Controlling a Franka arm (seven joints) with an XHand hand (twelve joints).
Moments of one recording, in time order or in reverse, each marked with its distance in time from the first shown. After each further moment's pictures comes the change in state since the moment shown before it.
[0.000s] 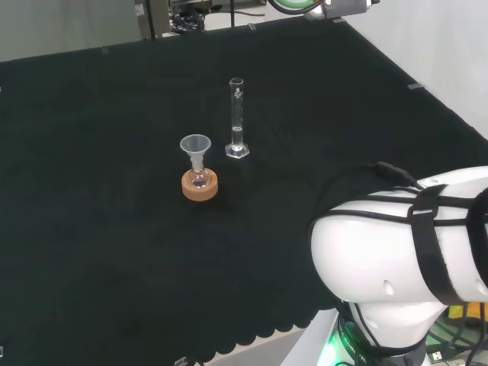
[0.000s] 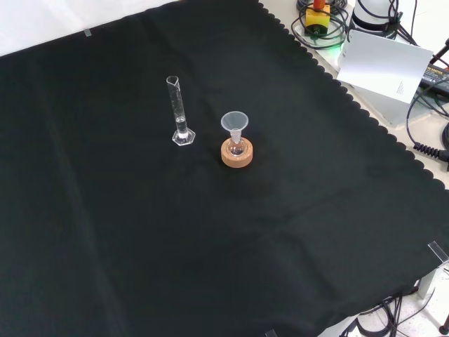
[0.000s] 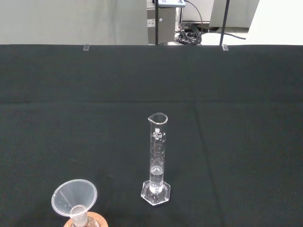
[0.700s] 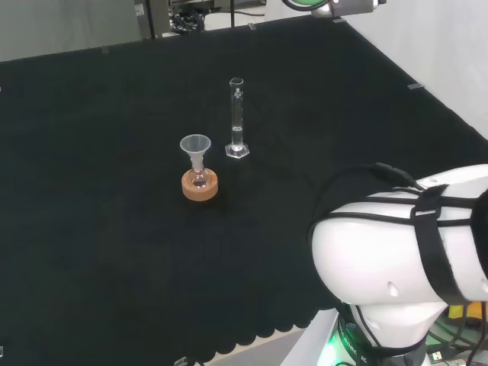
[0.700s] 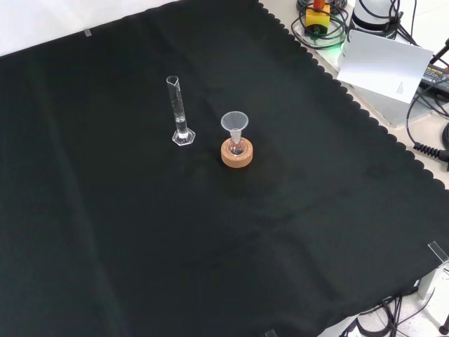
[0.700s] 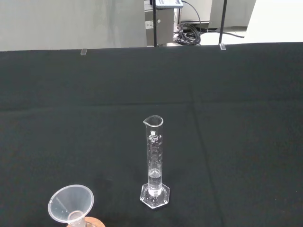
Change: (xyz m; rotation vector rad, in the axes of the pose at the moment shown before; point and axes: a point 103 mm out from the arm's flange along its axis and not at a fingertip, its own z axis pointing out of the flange) arm -0.010 0.004 0.002 -0.003 0.025 0.013
